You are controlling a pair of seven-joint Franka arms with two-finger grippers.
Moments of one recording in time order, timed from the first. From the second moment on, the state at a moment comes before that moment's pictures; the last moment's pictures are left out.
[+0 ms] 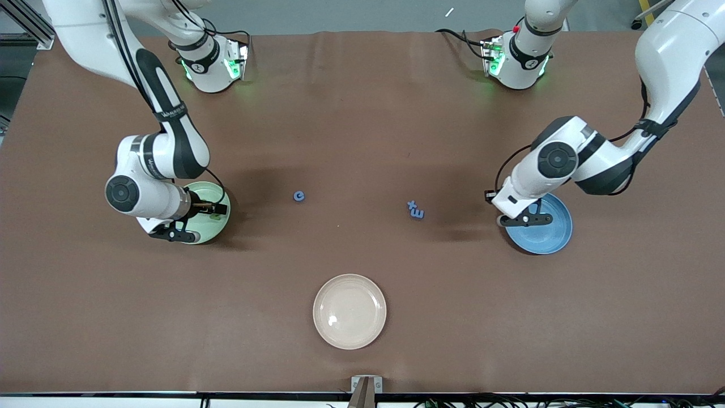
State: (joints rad) left arm 0.87 0.71 -1.20 -2.12 0.80 2.09 -0.75; right arm 0.23 0.36 -0.10 -2.06 0.14 2.19 0.20
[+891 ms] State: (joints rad) left arm 0.91 0.74 -1.08 -2.17 0.96 2.17 -0.53; right arm 0.54 0.37 -0.08 -2.09 0.14 2.38 0.71
